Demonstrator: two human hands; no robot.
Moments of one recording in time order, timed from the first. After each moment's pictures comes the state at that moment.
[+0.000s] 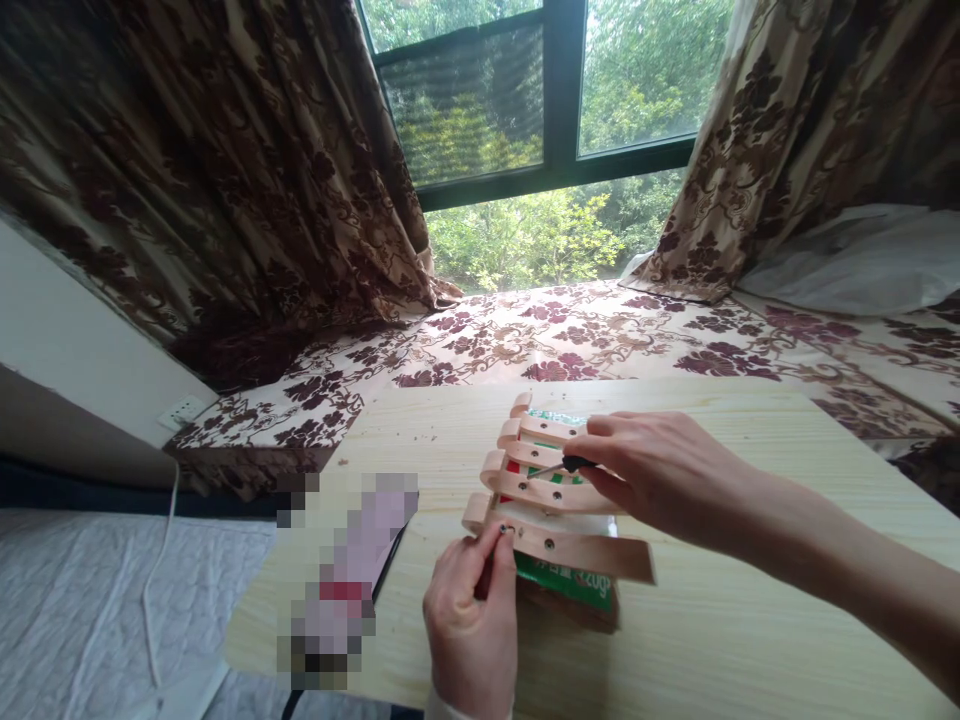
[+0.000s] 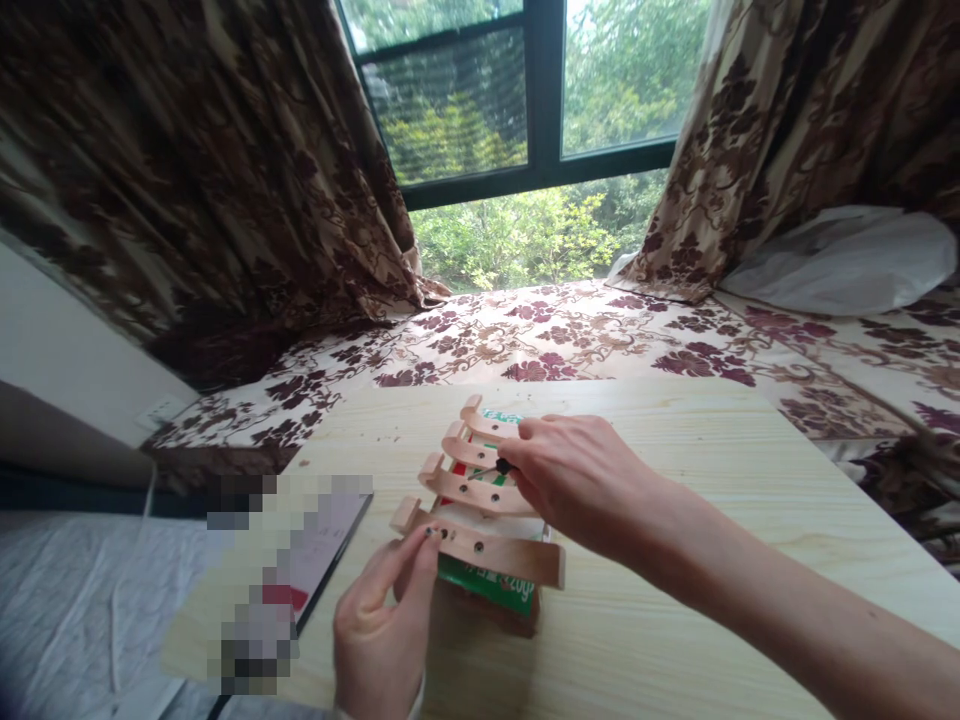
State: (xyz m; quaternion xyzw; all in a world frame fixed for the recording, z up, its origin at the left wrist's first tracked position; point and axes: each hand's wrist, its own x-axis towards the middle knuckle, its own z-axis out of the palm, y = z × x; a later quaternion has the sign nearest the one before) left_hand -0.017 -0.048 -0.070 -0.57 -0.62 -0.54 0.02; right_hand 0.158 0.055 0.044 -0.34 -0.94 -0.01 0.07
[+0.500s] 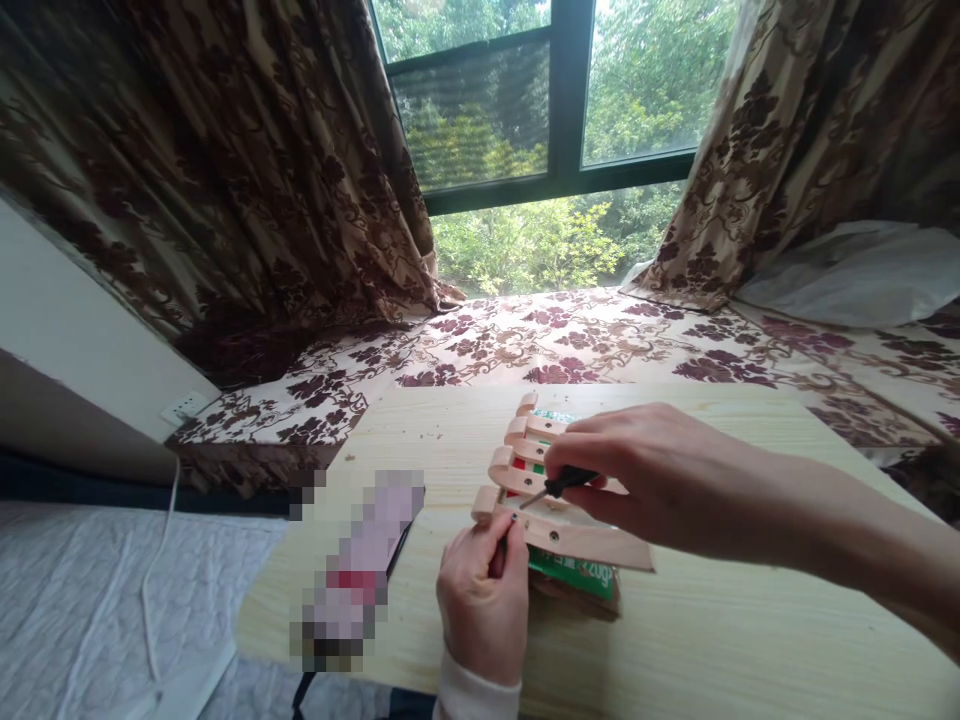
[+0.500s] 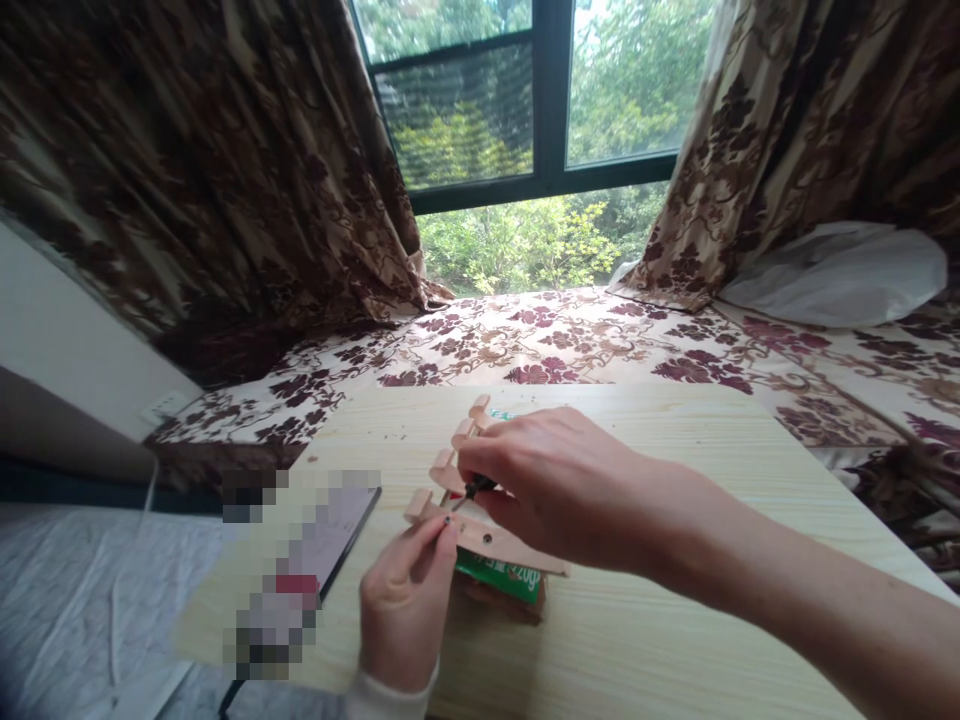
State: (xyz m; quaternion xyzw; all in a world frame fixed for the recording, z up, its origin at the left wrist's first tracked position) left_hand -0.016 -0.041 -0.073 -0.57 -0.63 -0.52 0.06; right_hand 0.146 0.037 0.083 -0.23 -0.96 0.09 0.11
